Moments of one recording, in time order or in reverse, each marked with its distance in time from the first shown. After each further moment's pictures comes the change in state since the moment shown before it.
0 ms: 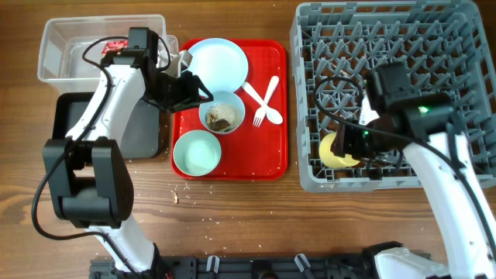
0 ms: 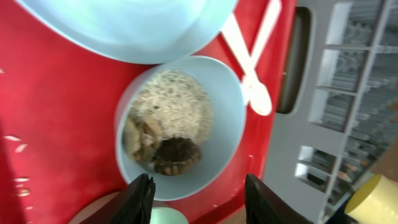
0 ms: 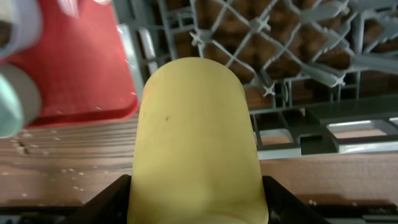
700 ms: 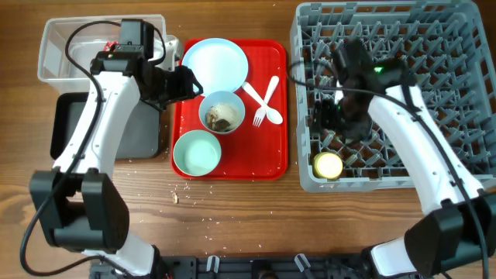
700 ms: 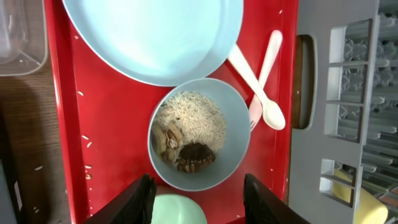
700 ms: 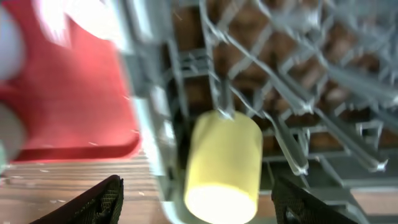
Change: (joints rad) left arm -0.028 -0.158 0.000 0.013 -0.198 0.000; right arm 0.044 0.269 0.152 0.089 0.013 -0.017
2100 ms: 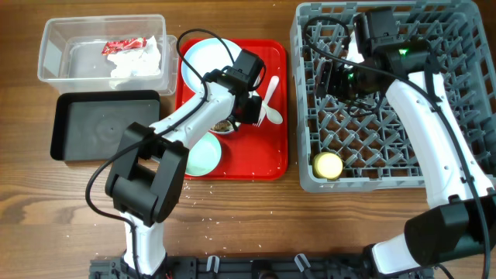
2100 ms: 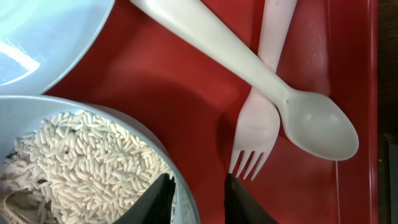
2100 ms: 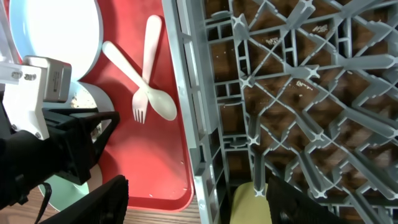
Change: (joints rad) left arm -0.442 0.276 -0.001 0.200 -0.399 -0.114; right arm -0.085 0.035 0.125 0.148 -0.096 -0.001
